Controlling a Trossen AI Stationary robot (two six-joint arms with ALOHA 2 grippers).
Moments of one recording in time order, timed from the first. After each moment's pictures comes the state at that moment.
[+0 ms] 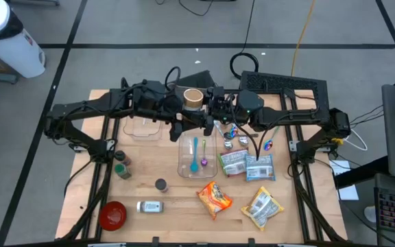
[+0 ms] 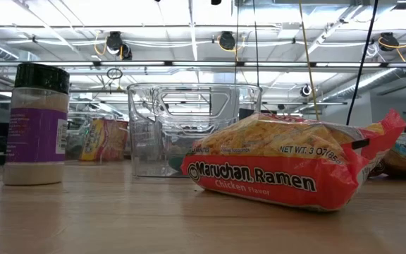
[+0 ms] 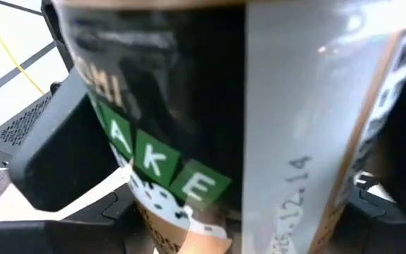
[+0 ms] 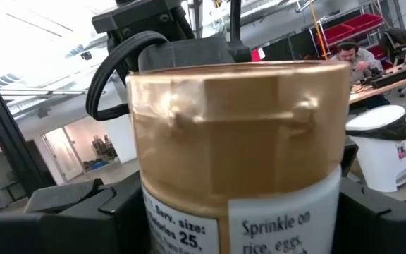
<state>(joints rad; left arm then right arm) 0.12 1.43 1.59 -0.58 0.08 -0.20 -0.08 1.56 1.35 0.47 -0.02 0.40</state>
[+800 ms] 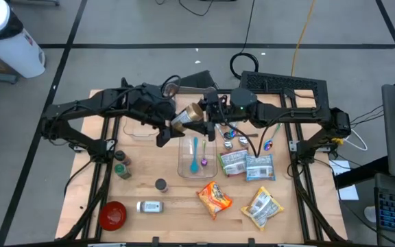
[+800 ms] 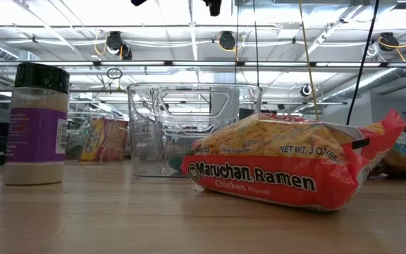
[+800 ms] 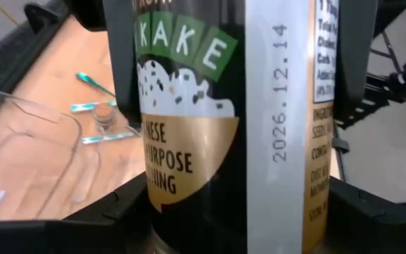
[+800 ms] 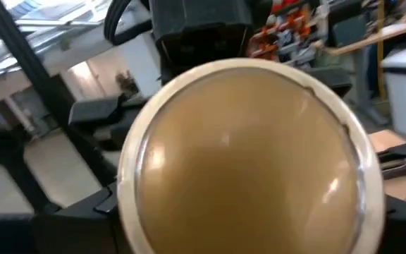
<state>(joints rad) 0.11 1.38 1.59 -0.85 0.16 -0.20 -0.12 1.55 1.36 0.24 -0.26 0.39</state>
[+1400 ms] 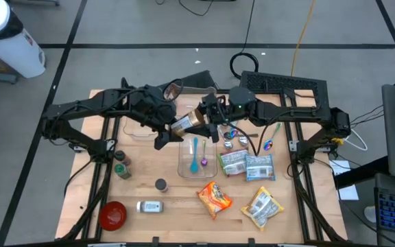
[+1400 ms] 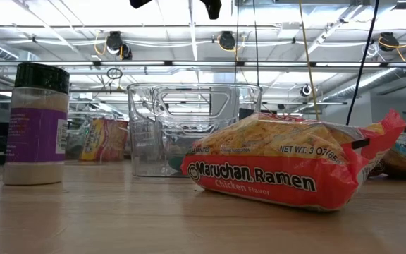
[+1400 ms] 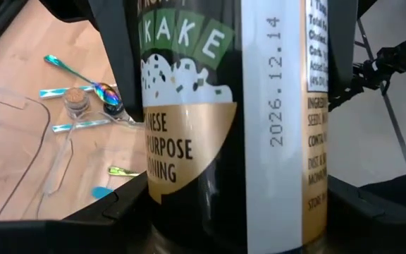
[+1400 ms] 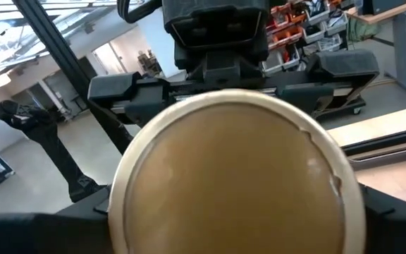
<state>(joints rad) 0.11 1.38 1.59 -0.97 0.26 -0.22 -0.15 1.55 1.36 0.20 -0.40 0.43</state>
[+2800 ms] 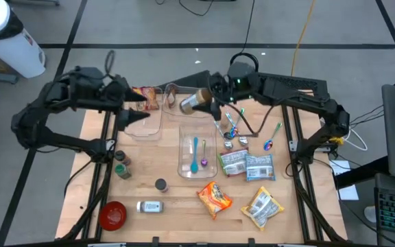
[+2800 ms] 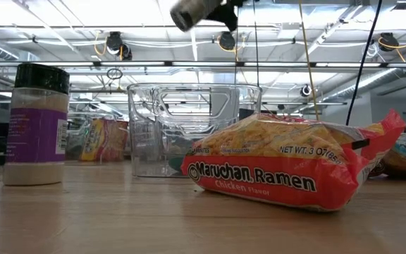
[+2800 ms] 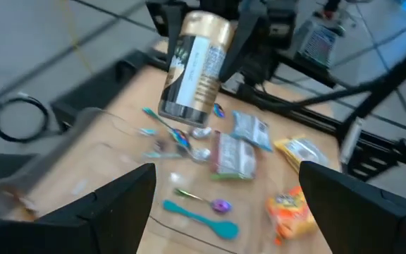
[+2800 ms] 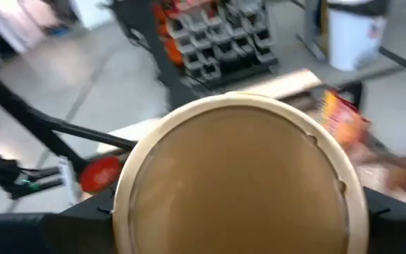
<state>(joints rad) 0.24 1.04 1.59 -0.99 0.09 -0.23 -0.34 1.57 1.61 -0.34 -0.36 0.22</state>
